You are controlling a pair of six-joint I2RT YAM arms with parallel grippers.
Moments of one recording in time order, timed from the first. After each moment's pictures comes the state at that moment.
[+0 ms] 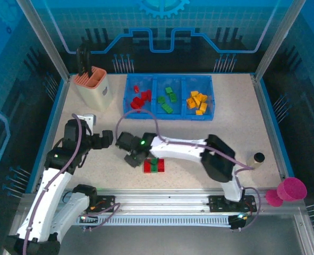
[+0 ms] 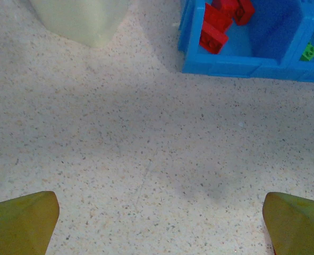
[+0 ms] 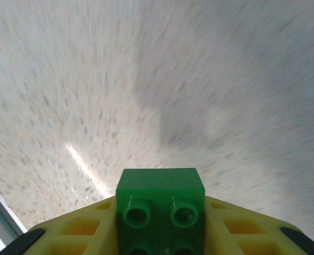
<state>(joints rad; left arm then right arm) -0.13 0.76 0.84 -0.84 -0.02 -0.22 1.10 1.86 1.58 -0.73 0.13 0.20</state>
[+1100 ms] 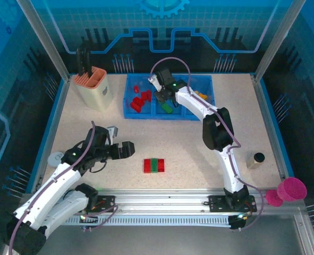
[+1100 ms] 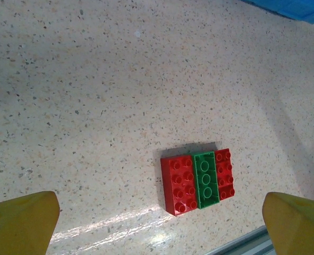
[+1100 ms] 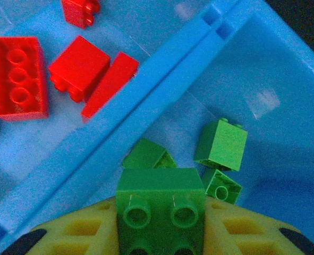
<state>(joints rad) -0.41 0.80 0.65 -0.70 0.20 -0.60 0.53 2.33 2.11 -0.67 0.17 -0.24</state>
